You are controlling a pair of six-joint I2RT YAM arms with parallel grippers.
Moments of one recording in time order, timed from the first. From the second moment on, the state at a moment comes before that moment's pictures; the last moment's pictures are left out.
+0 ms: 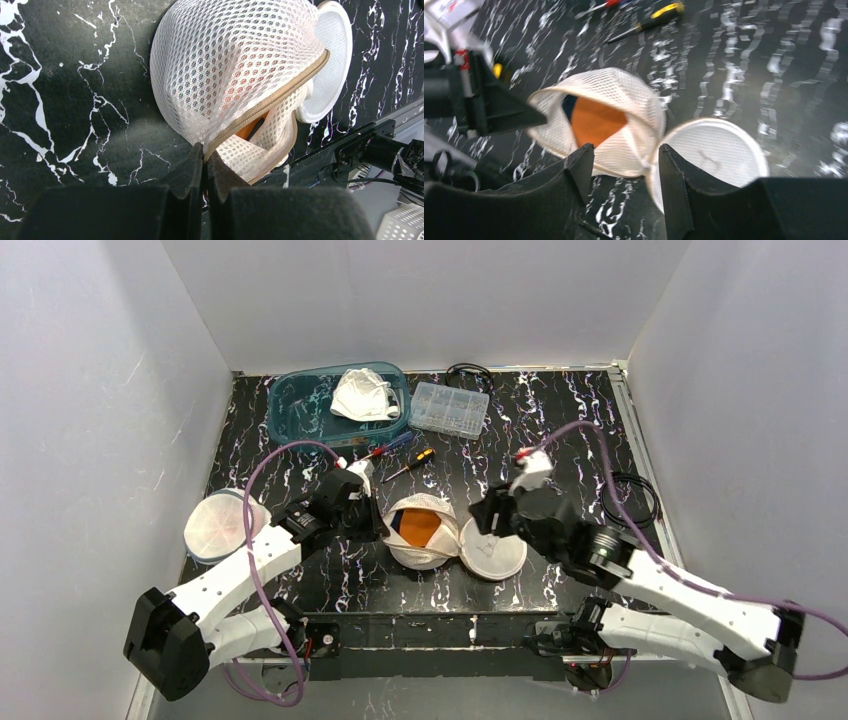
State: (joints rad) left arm -0.64 1.06 0.71 -0.49 0.11 -0.64; right arm 1.05 0.78 0.78 -0.46 0.48 0.60
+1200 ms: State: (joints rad) left arm -0.64 1.03 0.62 -0.54 0.08 -0.66; right arm 1.31 1.34 0.72 -0.07 0.33 0.53
